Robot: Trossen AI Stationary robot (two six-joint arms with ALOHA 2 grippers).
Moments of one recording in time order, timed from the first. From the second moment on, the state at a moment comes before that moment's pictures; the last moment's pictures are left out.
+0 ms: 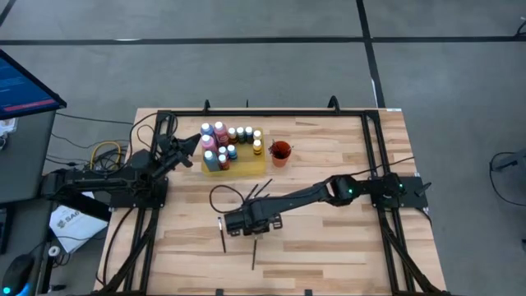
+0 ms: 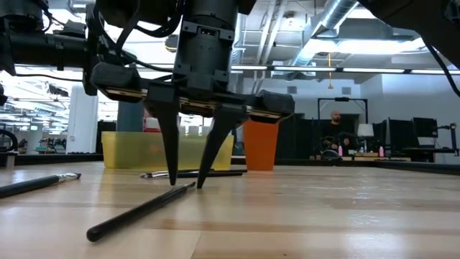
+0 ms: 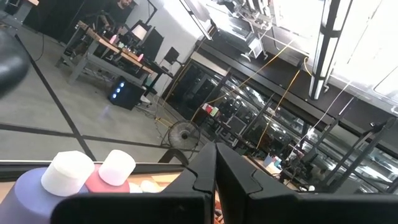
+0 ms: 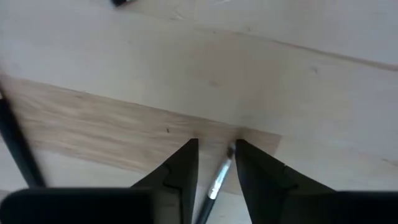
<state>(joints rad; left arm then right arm) 0.21 0.41 0.01 0.64 -0.50 -0.54 0.28 2.60 2.34 -1.17 -0.08 1.65</state>
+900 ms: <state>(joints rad) 0.21 0.41 0.01 0.64 -0.50 -0.54 0.28 2.59 2.35 -1.21 -0.03 1.52</state>
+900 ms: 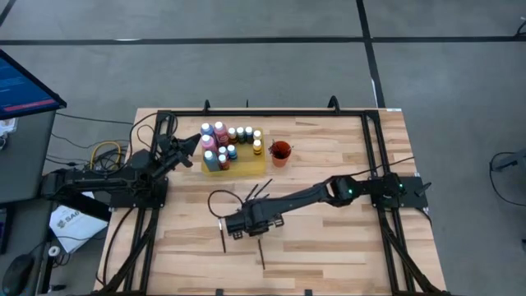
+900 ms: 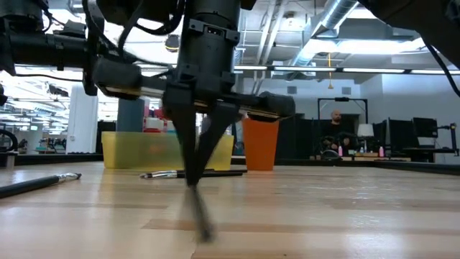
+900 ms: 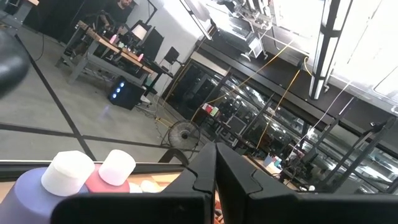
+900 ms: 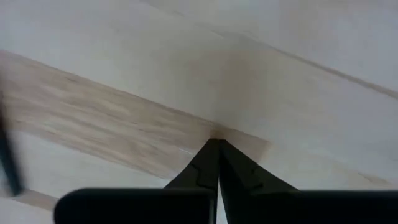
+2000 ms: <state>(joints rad) 0.21 0.41 0.01 0.64 -0.50 -0.54 -0.03 2.08 2.35 -1.47 0.94 0.89</state>
